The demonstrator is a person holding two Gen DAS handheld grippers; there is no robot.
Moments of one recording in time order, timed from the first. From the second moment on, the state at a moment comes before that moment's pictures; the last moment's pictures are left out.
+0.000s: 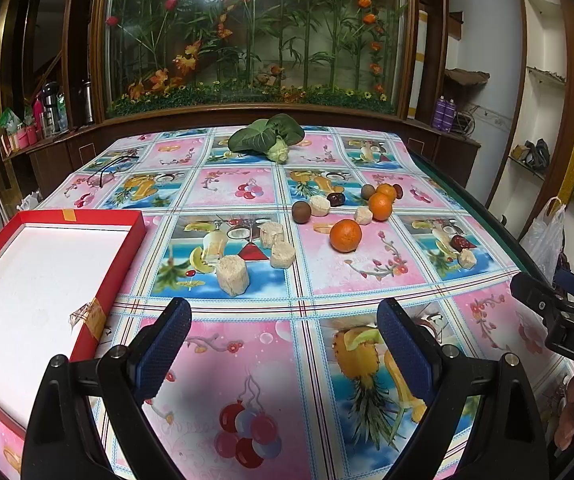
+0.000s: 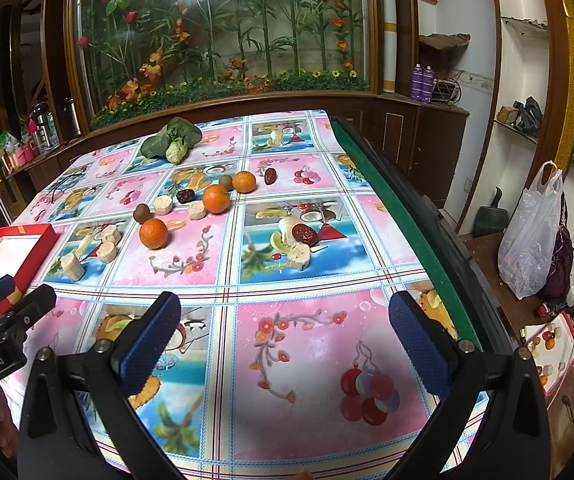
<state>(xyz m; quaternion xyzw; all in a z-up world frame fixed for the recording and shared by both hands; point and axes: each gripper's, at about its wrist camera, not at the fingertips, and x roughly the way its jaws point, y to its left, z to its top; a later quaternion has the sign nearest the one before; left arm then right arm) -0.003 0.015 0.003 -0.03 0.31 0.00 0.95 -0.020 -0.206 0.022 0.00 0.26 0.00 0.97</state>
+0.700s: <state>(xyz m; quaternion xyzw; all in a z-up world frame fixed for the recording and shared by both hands) -0.004 0.019 0.001 -0.04 0.32 0.01 0.95 -0.015 -0.209 0.016 0.02 0.27 0.01 0.96</state>
